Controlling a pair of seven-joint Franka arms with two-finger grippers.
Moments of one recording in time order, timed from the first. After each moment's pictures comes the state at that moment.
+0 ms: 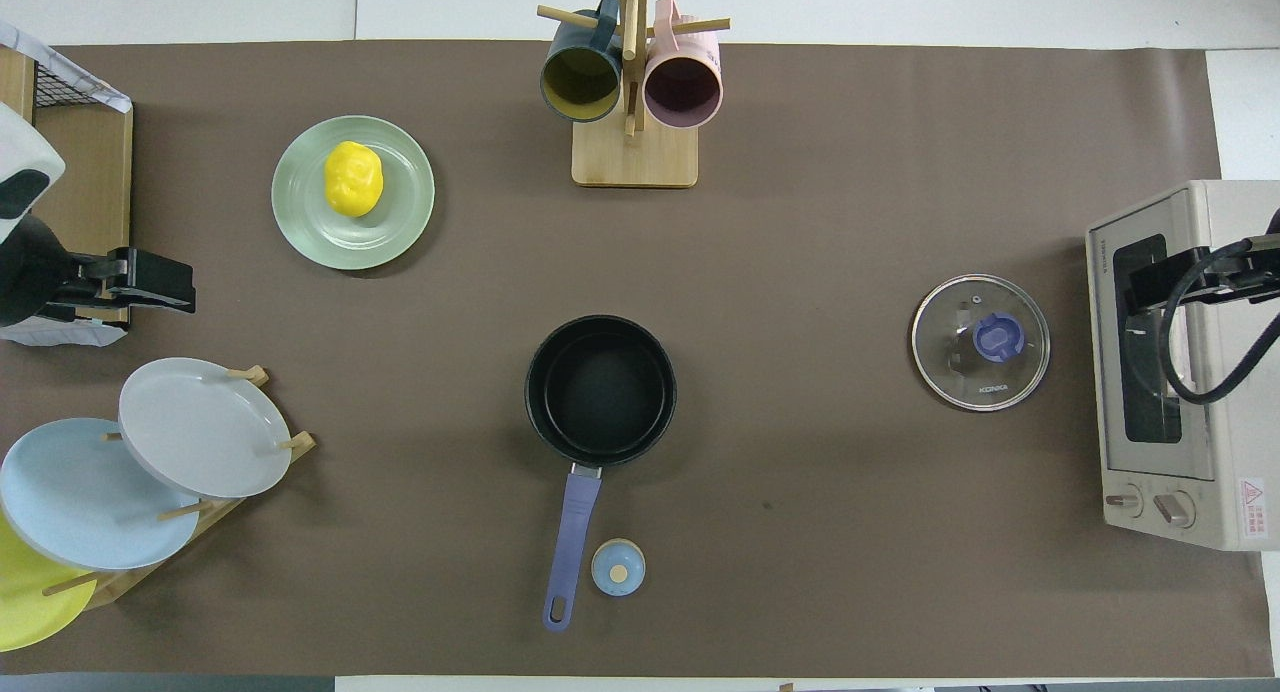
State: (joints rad) left arm -0.11 -0.06 -0.03 -1.64 0.03 1.56 -0.12; right arm 0.02 -0.01 -0.04 -1.57 -0.04 1.49 -0.09
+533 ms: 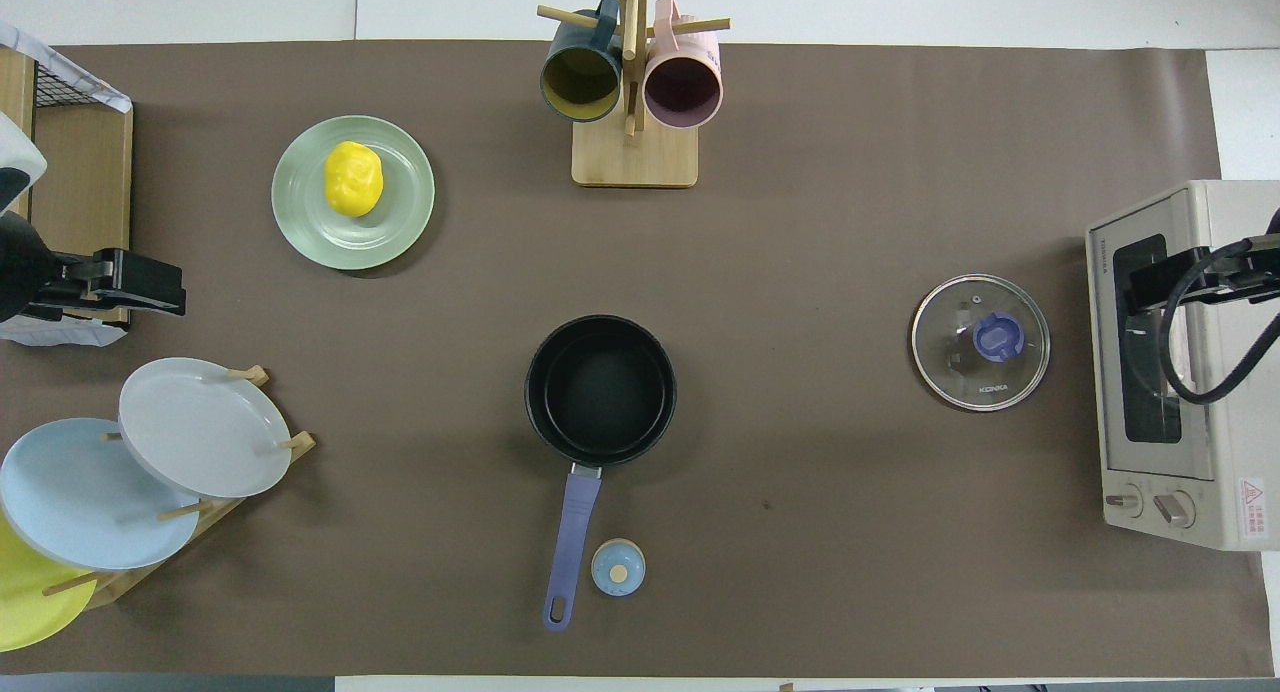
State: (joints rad) left arm -0.12 -0.06 -0.02 -1.62 0.03 1.54 -0.10; right arm 0.02 -0.01 -0.04 -1.57 -0.04 1.49 -0.09
